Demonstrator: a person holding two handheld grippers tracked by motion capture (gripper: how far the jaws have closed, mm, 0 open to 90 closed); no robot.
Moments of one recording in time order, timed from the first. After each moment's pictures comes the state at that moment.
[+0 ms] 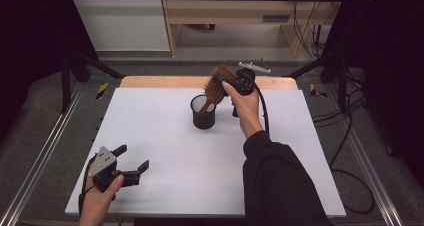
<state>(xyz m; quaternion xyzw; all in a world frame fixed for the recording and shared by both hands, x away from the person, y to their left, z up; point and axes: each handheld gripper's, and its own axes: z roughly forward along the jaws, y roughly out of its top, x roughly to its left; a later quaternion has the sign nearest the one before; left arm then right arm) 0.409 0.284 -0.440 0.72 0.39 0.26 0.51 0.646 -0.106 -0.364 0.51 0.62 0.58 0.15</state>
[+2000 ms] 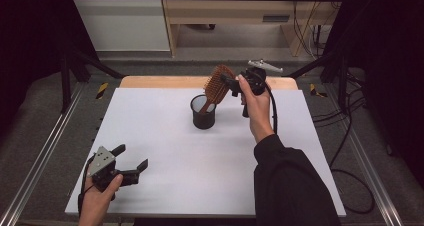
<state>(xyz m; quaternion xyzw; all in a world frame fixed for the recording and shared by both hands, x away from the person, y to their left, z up) 0.410 0.287 -0.440 0.71 0.39 0.27 0.51 0.621 -0.129 -0.338 0.49 0.63 0.58 0.19</state>
